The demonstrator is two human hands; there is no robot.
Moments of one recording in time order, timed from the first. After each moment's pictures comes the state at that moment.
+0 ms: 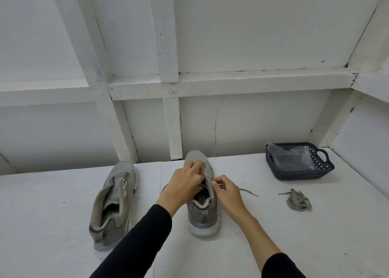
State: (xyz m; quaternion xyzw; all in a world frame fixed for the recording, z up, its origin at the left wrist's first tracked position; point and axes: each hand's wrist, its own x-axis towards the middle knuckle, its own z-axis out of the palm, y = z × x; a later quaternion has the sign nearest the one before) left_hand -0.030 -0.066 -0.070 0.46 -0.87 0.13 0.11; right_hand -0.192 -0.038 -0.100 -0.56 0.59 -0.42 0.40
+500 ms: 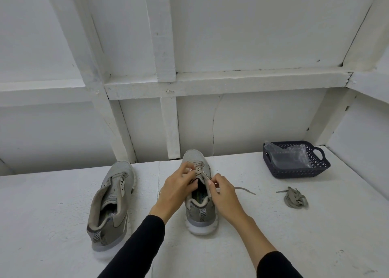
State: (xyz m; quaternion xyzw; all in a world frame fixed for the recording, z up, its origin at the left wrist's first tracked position) left_hand -0.019 -0.051 -0.092 0.49 -0.80 -0.03 0.36; right_hand -0.192 -0.031 -0.103 -0.66 0.58 -0.37 0.31
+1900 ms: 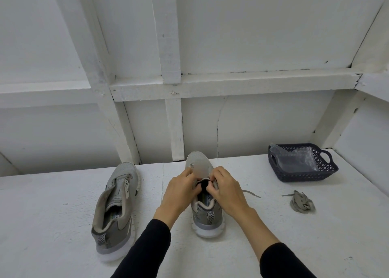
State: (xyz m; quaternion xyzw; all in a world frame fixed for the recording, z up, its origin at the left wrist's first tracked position) left_hand -0.021 -0.049 -0.079 0.55 -0.79 -0.07 0.27; right_hand -0.186 -0.049 -0.087 -0.77 0.53 -0.34 0.08
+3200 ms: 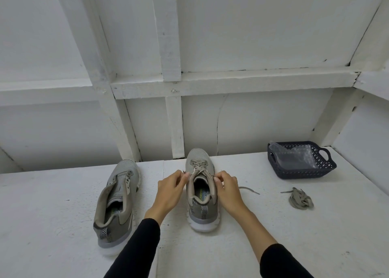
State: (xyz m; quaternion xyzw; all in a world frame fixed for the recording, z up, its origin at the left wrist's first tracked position) left_hand 0.005 -0.045 -0.100 0.62 -0.63 -0.29 0.36; right_hand -0.188 -0.053 -0.116 -0.63 0.62 -0.36 0.30
